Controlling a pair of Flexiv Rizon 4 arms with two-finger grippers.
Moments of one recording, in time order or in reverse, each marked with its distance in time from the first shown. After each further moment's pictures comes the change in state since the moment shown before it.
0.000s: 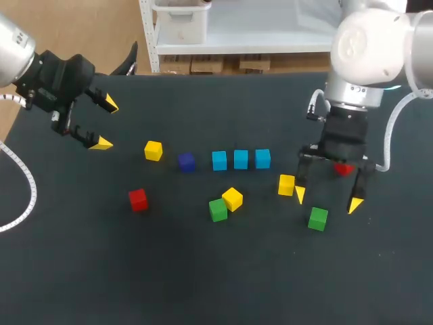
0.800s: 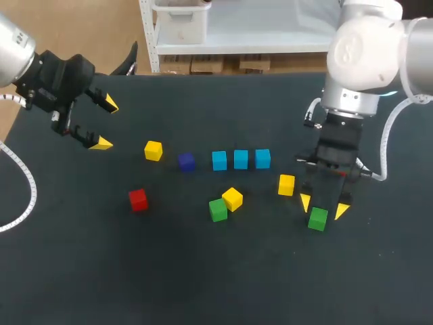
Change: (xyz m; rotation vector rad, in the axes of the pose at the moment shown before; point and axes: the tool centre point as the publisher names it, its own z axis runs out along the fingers) left arm 0.000 0.000 0.000 0.000 0.000 0.000; right arm -0.003 -0.003 0.014 0.004 -0.032 0.133
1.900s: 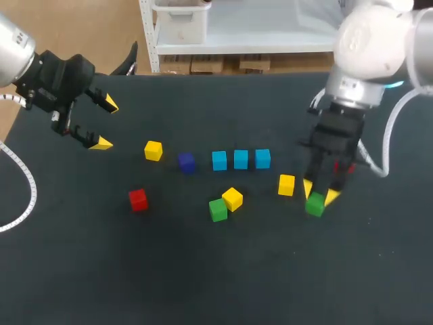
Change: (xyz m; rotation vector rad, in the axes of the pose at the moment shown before) left arm 0.000 0.000 0.000 0.000 0.000 0.000; right arm 0.006 -0.013 -0.034 0.097 0.027 0.278
